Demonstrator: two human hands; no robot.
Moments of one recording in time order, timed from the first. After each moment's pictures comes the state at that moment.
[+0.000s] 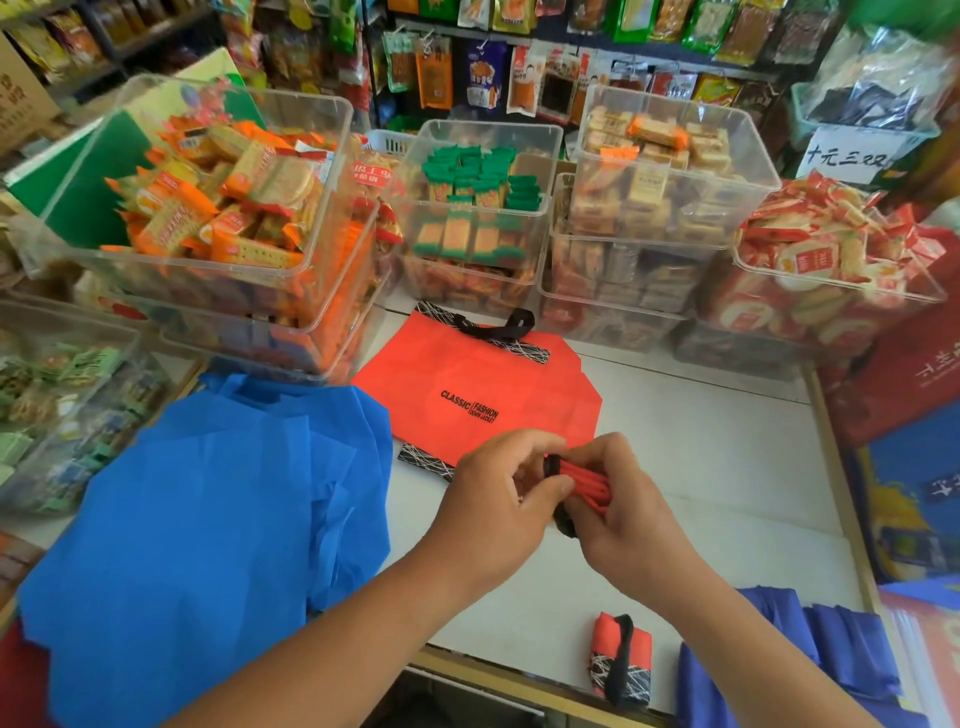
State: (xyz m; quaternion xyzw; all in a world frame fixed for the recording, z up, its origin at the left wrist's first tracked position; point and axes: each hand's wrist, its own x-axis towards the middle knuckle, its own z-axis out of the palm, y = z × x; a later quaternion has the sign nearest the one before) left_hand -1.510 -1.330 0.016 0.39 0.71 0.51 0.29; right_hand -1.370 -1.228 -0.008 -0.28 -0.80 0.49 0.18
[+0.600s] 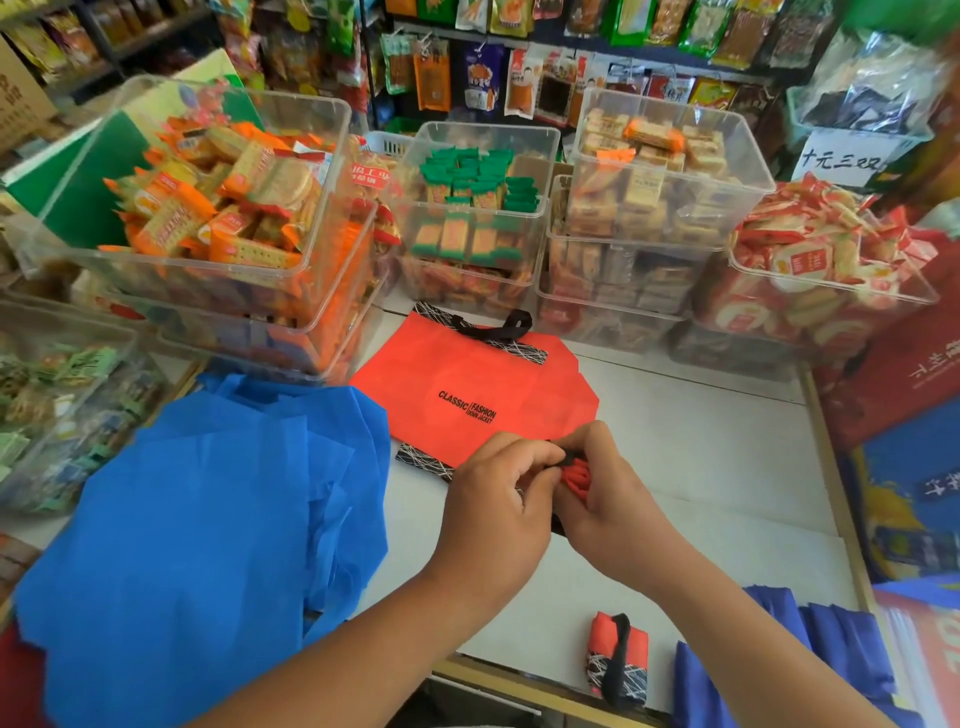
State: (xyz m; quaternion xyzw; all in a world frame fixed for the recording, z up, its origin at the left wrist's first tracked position) left_hand -1.498 -1.330 0.013 0.40 0.72 0.54 0.18; right_hand -1.384 -1.226 -0.002 -0.30 -0.79 0.51 0.15
